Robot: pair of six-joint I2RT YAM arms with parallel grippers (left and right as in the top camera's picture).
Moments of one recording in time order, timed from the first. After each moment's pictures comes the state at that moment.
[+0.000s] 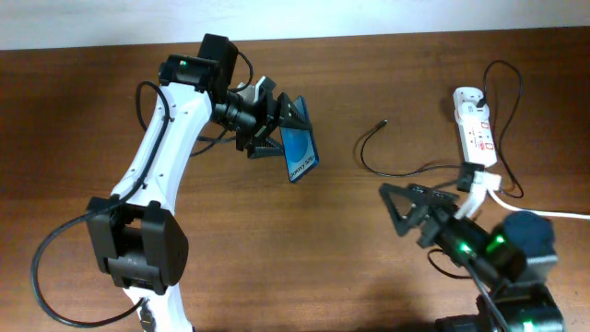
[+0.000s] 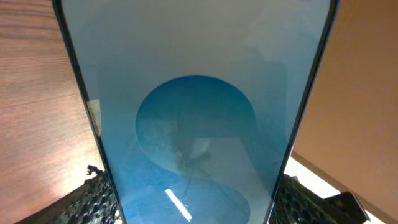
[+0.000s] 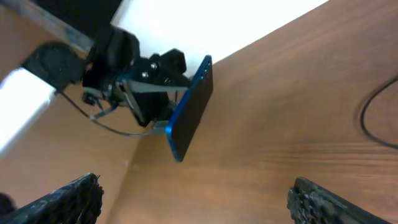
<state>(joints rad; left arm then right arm) -0.24 2.02 1.92 -1.32 0.93 -0.48 0.09 0.56 0.67 -0.40 -0.56 0.71</state>
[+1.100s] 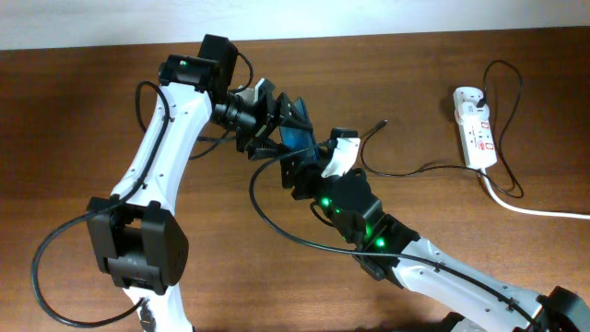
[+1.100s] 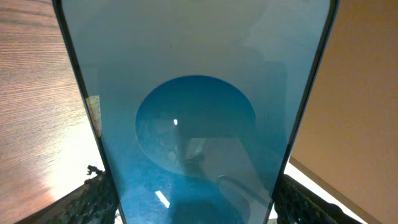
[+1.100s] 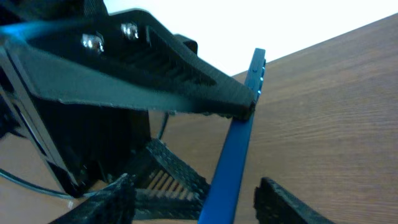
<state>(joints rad) -0.24 2.02 1.92 -1.33 0.94 -0.52 0.75 1.37 0.68 0.50 0.23 0.73</state>
